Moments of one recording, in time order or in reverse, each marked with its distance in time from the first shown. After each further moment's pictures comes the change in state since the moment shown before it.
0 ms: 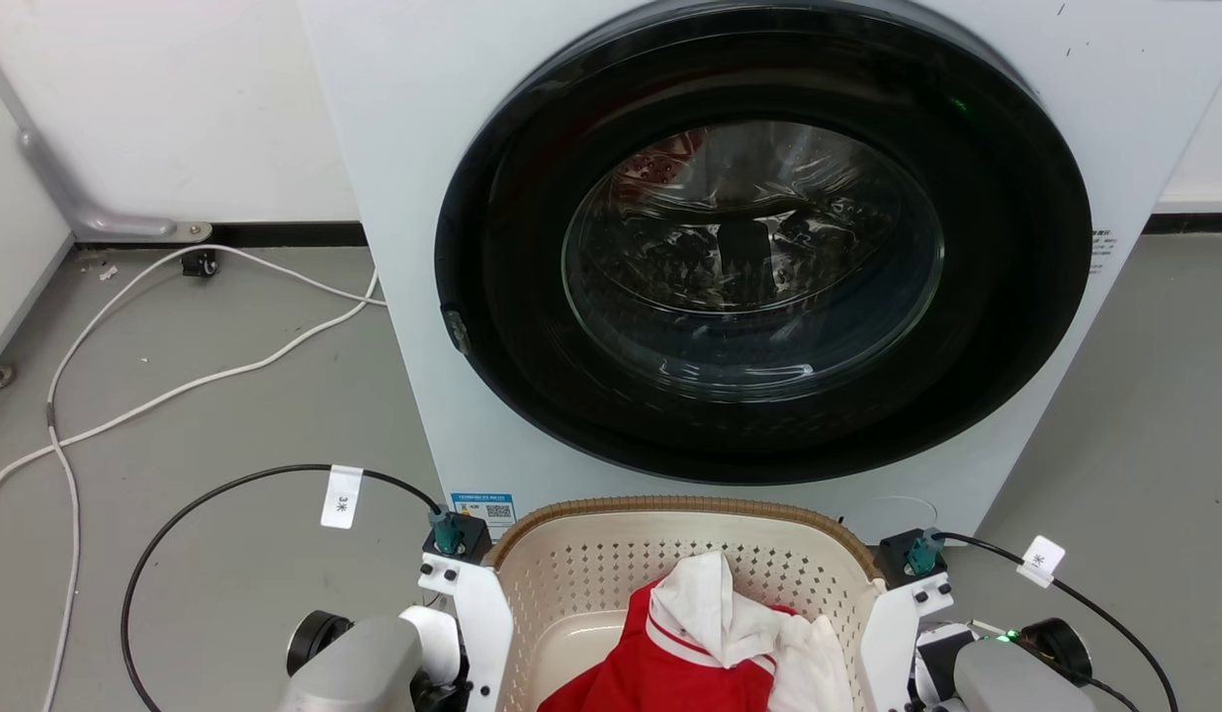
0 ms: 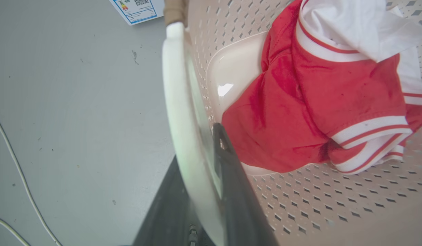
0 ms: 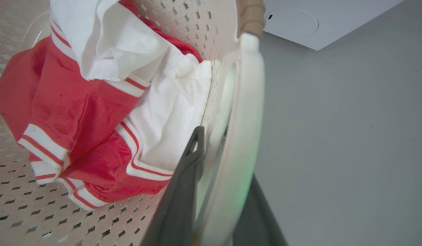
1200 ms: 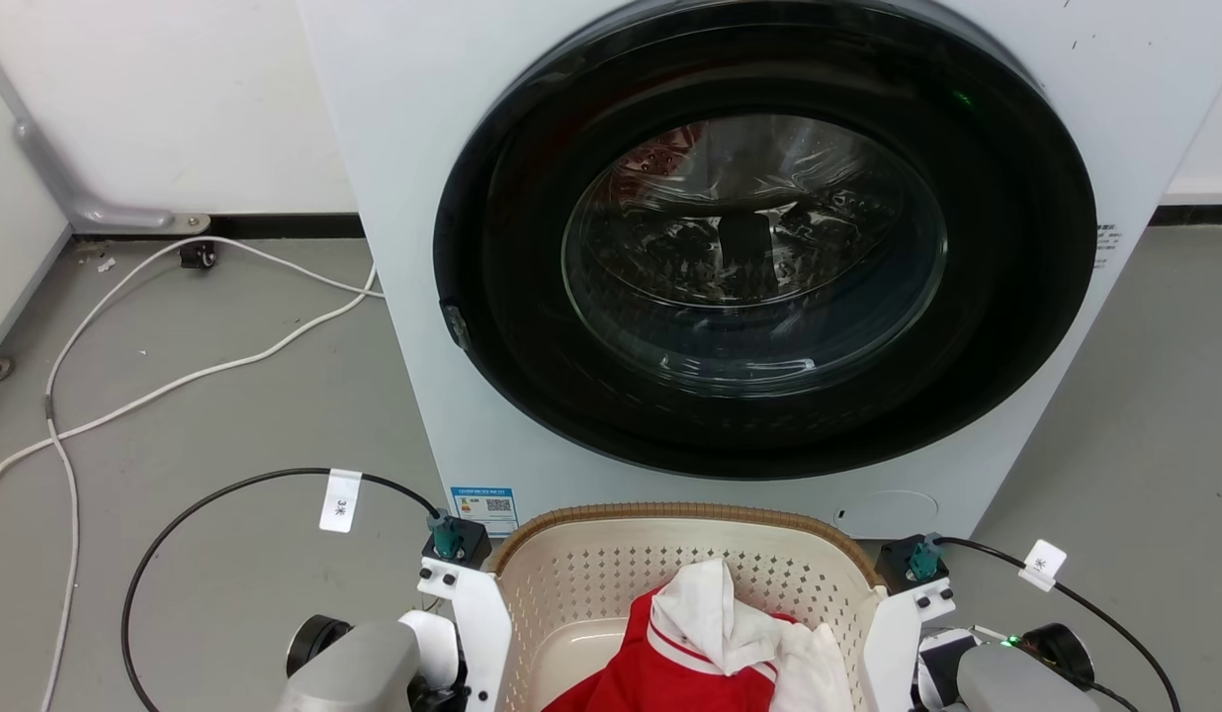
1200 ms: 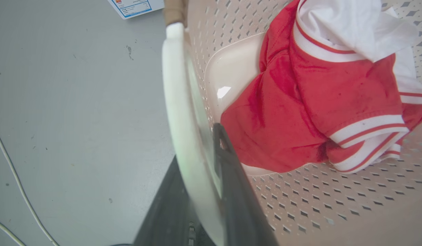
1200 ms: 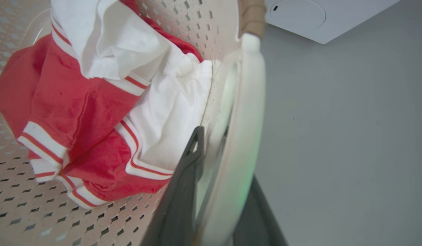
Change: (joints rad) left arm -0.007 0.012 -0.089 -0.001 -0.089 0.000 -0.012; right arm -0.001 -0.019 0.121 -0.002 0.120 0.000 0.004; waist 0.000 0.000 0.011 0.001
